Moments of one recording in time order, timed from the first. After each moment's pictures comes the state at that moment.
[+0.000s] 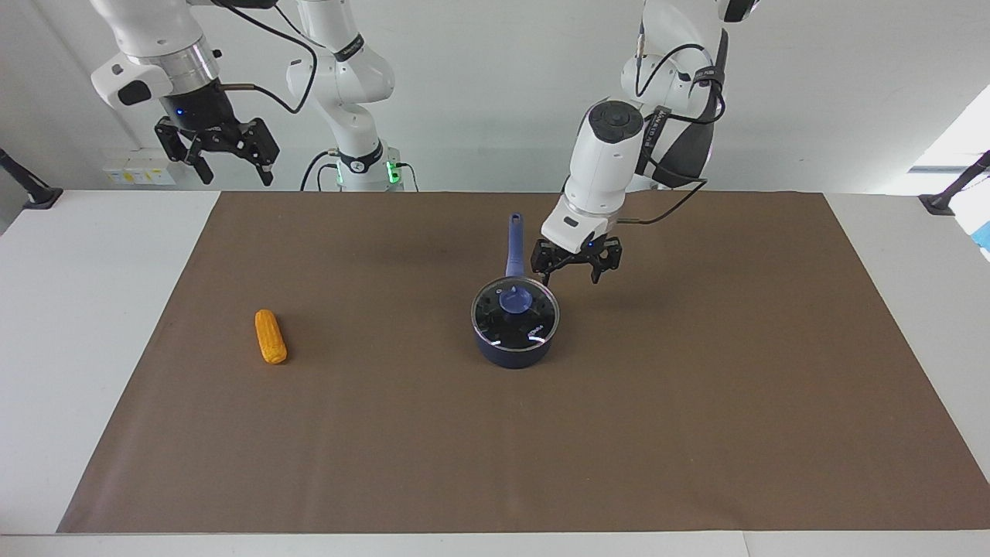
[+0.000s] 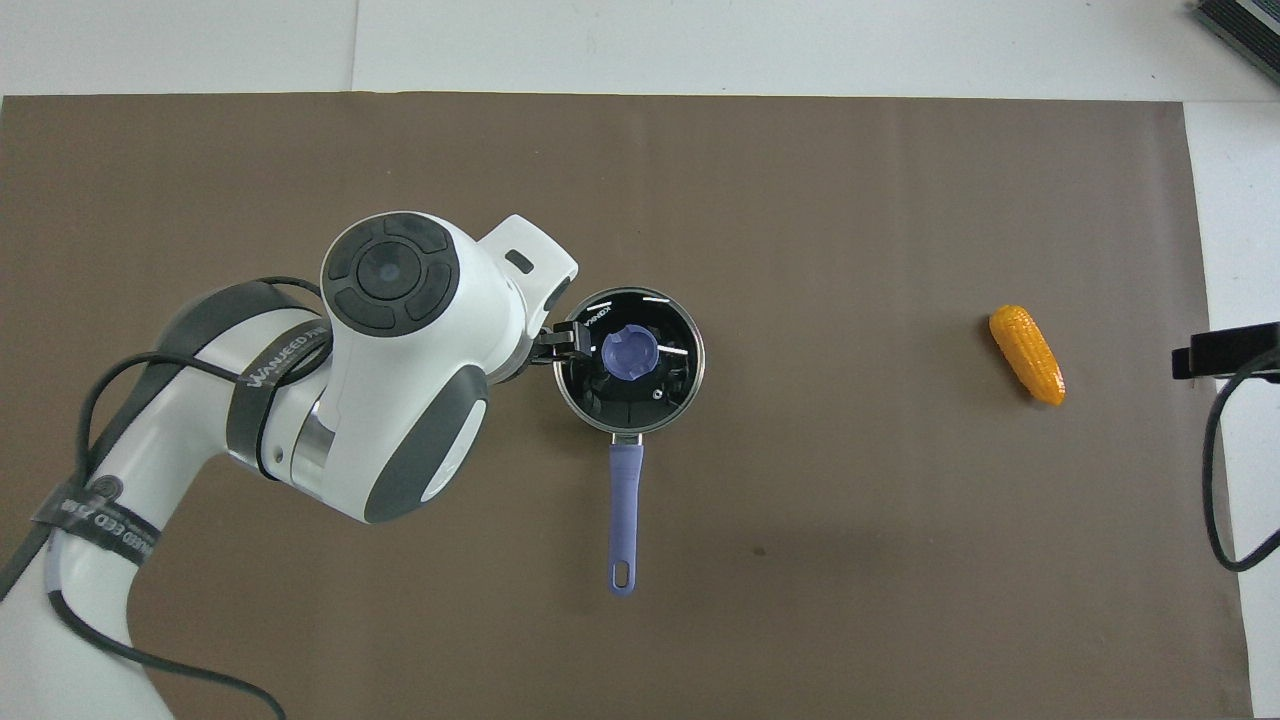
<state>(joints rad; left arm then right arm) -0.56 0.21 -0.02 -1.74 -0.02 2.03 -0.59 0.05 -0.12 -0.10 -1.70 0.00 1.63 0.01</state>
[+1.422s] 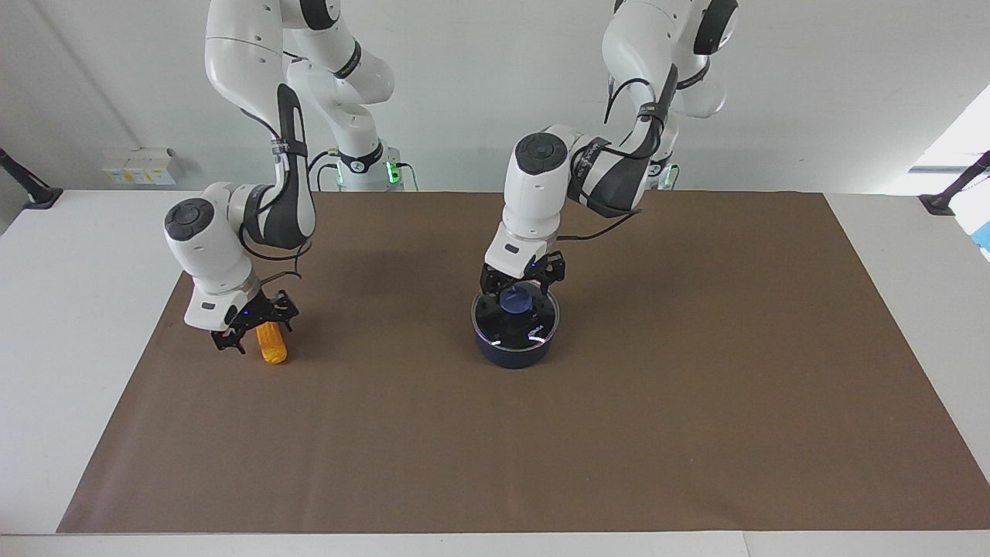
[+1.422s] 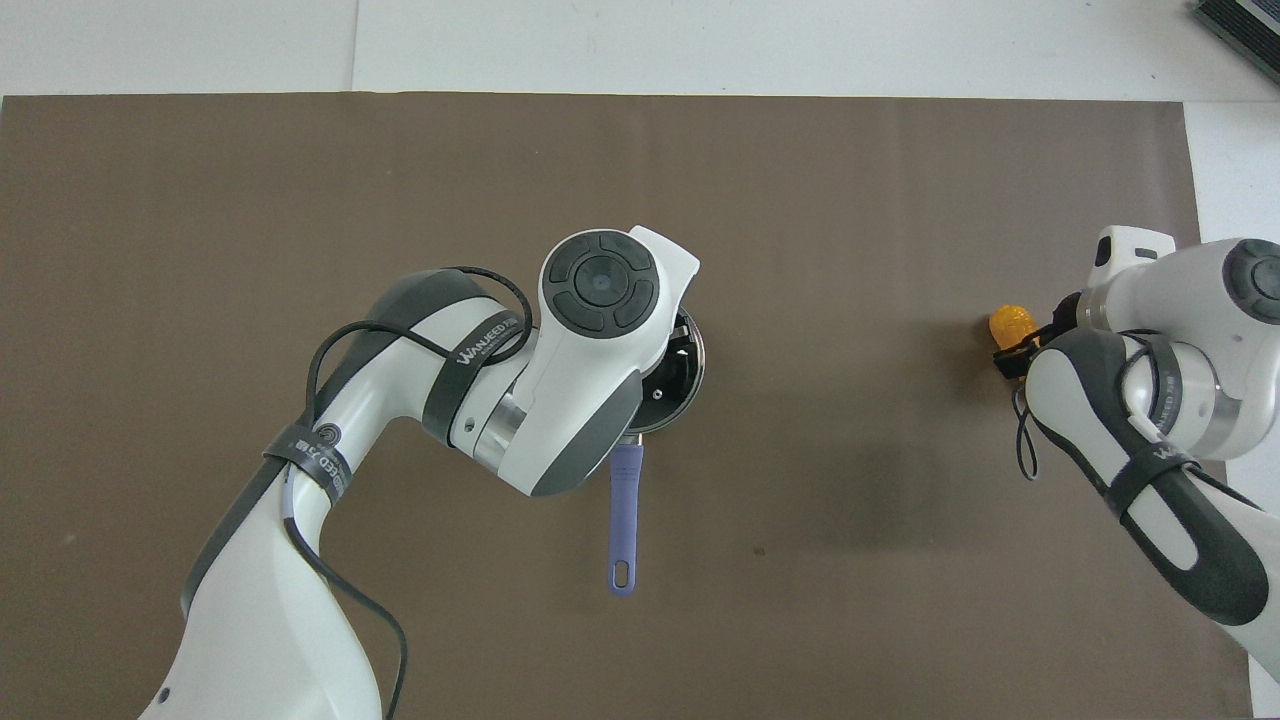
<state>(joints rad) -0.67 0.43 -0.02 -1.55 -0.01 2.01 -0.84 -0.05 0.31 -0.10 -2.03 0.00 2.40 -0.73</state>
